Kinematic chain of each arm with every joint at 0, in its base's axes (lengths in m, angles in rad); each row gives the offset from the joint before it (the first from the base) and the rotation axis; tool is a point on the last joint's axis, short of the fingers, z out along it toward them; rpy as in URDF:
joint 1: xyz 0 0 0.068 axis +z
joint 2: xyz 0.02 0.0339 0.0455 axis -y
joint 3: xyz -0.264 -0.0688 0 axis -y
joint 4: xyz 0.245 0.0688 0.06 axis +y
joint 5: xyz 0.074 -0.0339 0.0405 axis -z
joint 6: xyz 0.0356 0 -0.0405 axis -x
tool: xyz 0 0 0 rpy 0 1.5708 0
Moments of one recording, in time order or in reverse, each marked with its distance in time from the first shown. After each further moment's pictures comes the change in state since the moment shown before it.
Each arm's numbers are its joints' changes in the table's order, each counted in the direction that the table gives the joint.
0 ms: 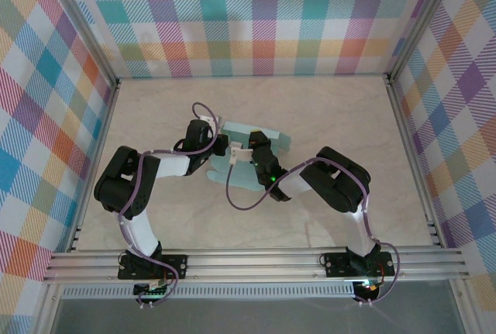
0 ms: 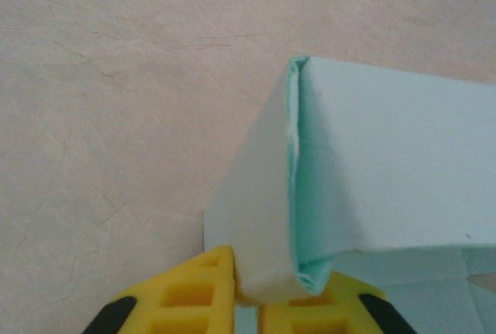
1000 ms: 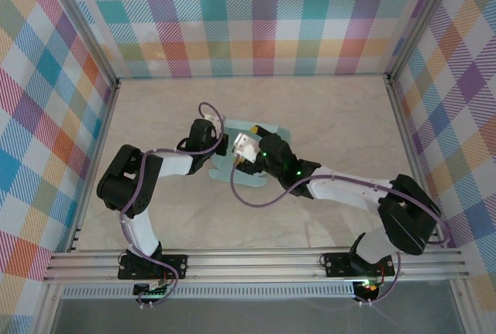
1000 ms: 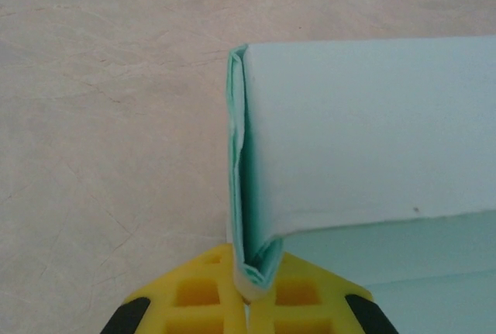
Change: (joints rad) left arm -0.025 -0.021 0.026 0.008 -0.070 -0.114; right arm 0.019 0.583 0.034 0.871 -0.481 -0.980
